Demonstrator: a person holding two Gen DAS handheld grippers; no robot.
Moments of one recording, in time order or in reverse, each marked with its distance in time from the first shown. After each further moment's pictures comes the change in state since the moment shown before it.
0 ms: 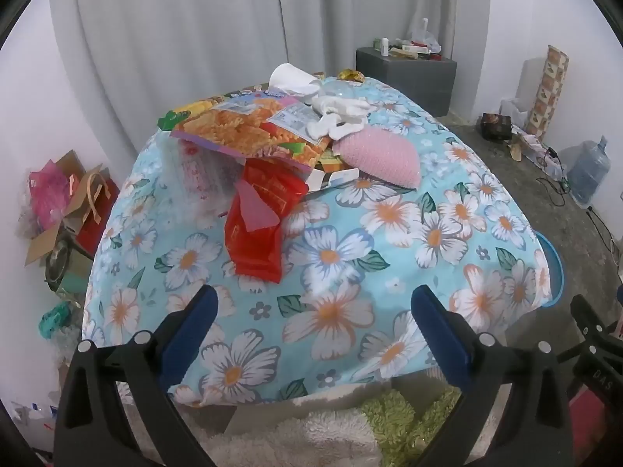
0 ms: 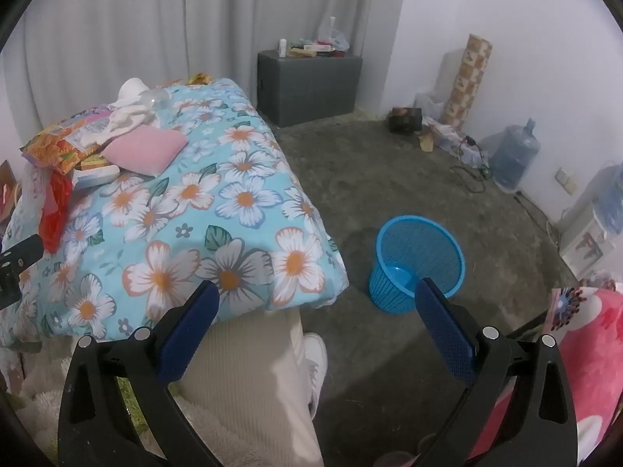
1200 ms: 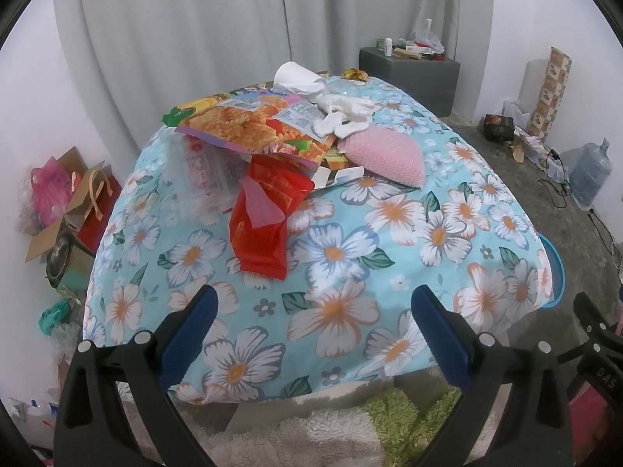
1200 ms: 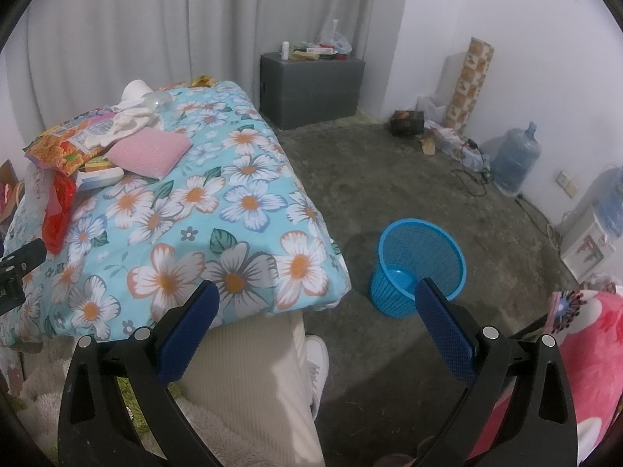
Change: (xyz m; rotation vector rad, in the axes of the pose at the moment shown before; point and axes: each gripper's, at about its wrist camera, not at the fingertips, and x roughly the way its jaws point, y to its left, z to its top) left arm 0.002 0.002 0.000 -0.001 -0.007 0.009; right arm 0.000 -0.001 -0.002 0.002 -0.011 0.002
